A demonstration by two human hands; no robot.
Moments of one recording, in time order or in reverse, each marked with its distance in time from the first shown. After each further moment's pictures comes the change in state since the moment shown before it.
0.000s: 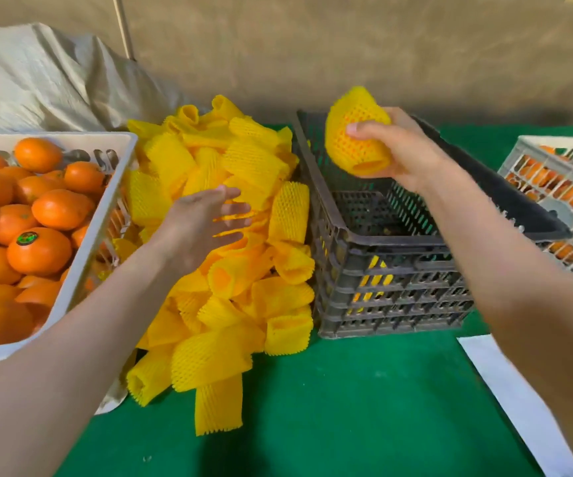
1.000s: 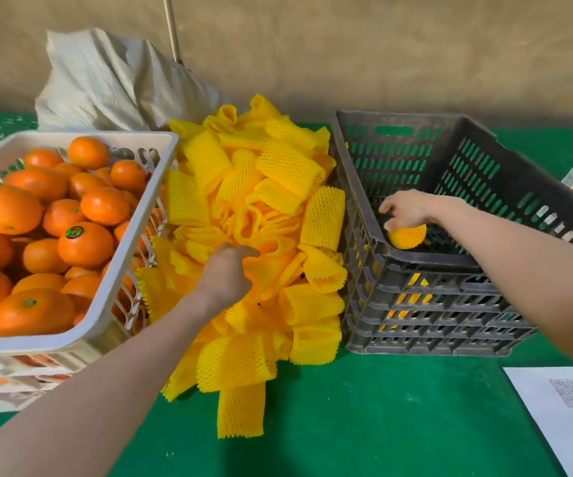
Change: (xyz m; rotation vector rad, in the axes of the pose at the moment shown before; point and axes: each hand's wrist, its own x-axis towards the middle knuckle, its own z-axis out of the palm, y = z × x) left_hand 0.015 -0.076 -0.032 1.222 0.115 0.076; right_hand 0.088 0.101 -0.014 -1.475 -0.470 0.137
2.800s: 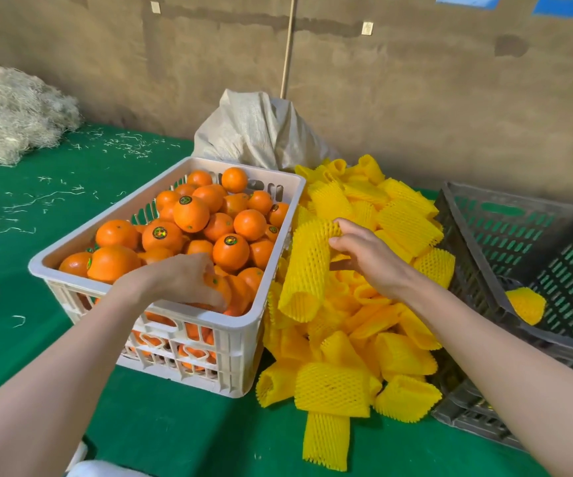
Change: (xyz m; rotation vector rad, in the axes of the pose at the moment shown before) left_hand -0.095 -0.150 -0.168 0.151 -0.173 -0.340; right_hand -0.136 -0.278 -0.028 1.196 0.046 -0.777
